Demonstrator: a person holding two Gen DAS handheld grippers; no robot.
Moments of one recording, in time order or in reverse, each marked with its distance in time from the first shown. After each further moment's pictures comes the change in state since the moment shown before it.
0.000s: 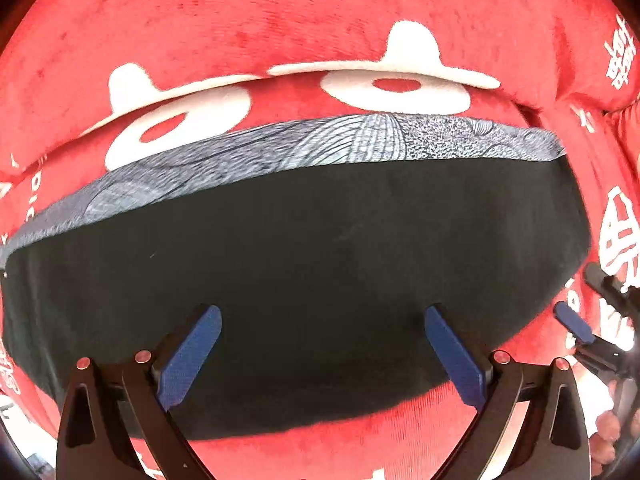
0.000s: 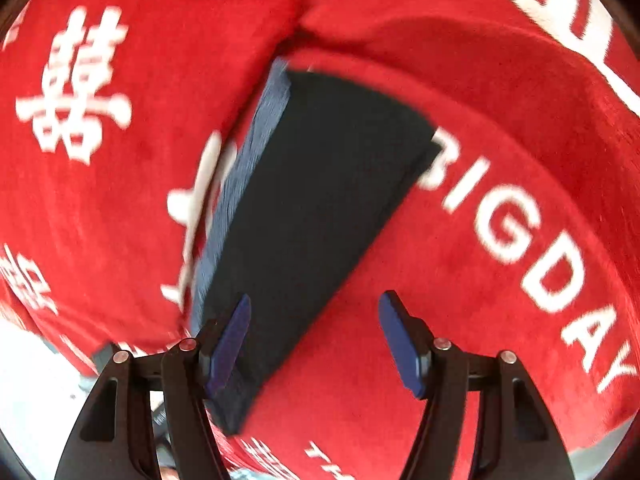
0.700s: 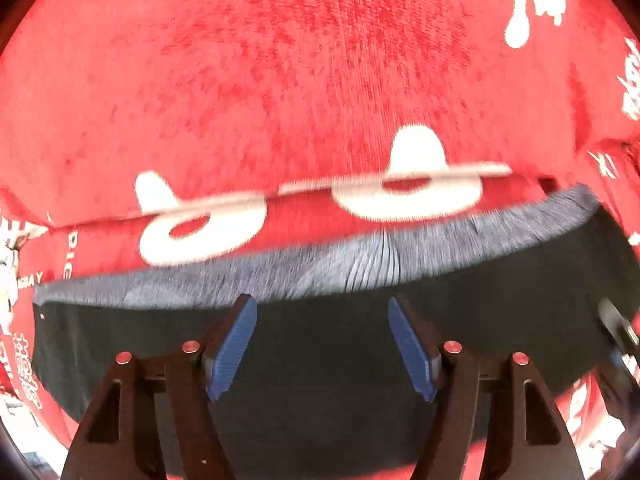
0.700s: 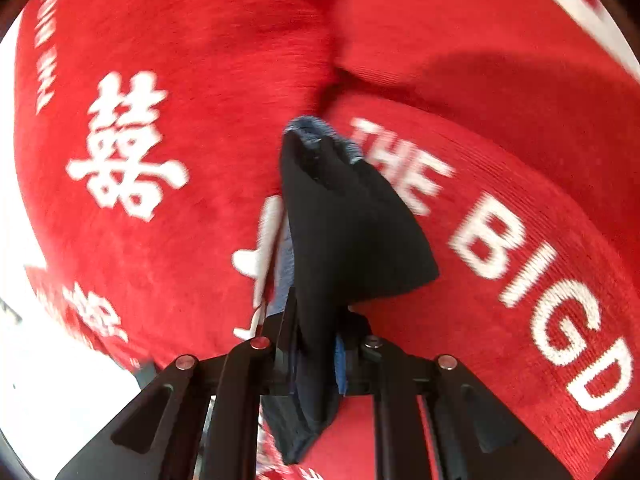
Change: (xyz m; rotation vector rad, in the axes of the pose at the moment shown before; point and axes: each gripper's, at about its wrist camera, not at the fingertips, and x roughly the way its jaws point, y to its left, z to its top) left arm -0.021 -0.029 0.062 -0.023 -0.173 0.127; right arm -0.008 0.021 0.028 -0.070 -0.056 0.281
